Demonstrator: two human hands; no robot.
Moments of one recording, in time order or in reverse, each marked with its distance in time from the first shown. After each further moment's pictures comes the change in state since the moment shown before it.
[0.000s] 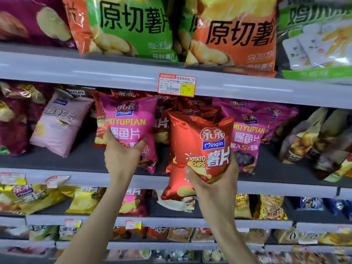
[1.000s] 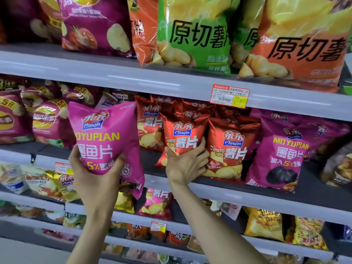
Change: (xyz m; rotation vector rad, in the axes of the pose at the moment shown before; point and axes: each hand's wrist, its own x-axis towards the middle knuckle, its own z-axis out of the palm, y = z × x) left_hand -0.014 -0.035 -0.141 -0.314 0.277 0.139; right_hand 0.023 0.007 0.213 -0.473 0.192 0.050
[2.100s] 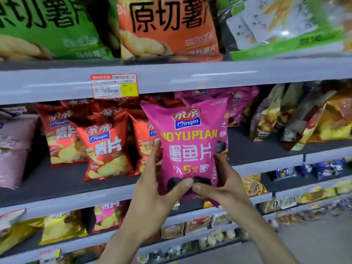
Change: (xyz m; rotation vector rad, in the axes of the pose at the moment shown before) left_hand -0.147 0.060 0.138 -0.066 -1.116 0.012; right_hand 0.065 0.141 -0.265 0.617 -0.611 0.048
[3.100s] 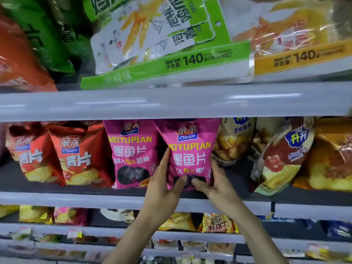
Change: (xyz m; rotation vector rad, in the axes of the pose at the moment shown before) left_hand 0.127 0.001 0.287 0.246 0.190 -0.181; right_hand 0.145 0.071 -0.280 -0.241 -0.230 -0.068
